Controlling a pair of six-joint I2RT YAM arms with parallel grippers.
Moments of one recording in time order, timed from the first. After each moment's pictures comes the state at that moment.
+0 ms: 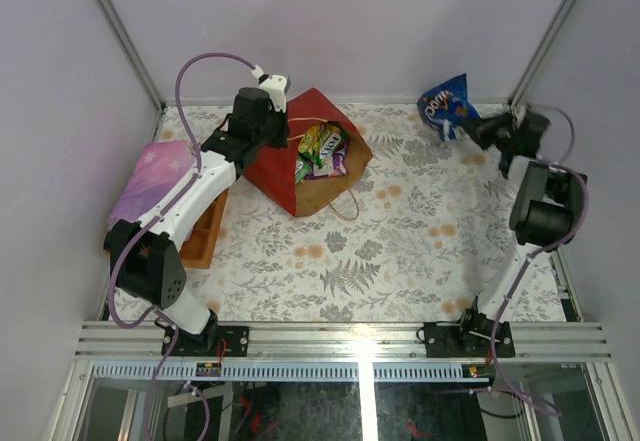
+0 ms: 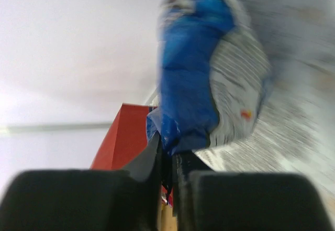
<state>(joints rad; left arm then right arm) -0.36 1.59 1.41 -0.30 0.01 -0.10 -0.26 2.06 1.39 0.39 -0.67 1.02</state>
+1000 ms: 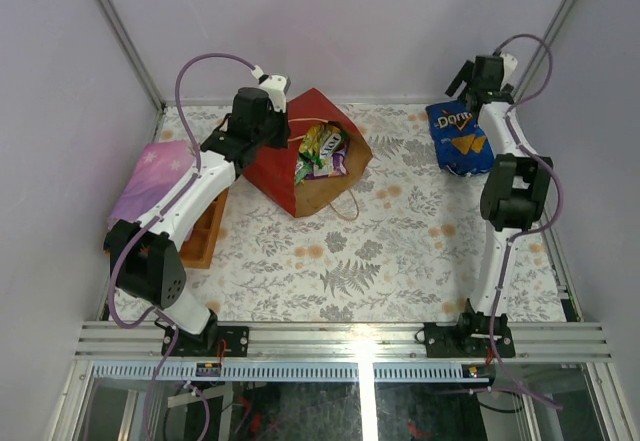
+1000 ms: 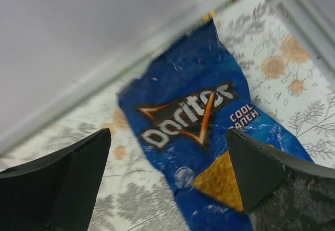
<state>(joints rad) -0.36 1.59 1.41 -0.30 0.04 -0.11 -0.07 2.15 1.92 -0.29 0.24 0.46</state>
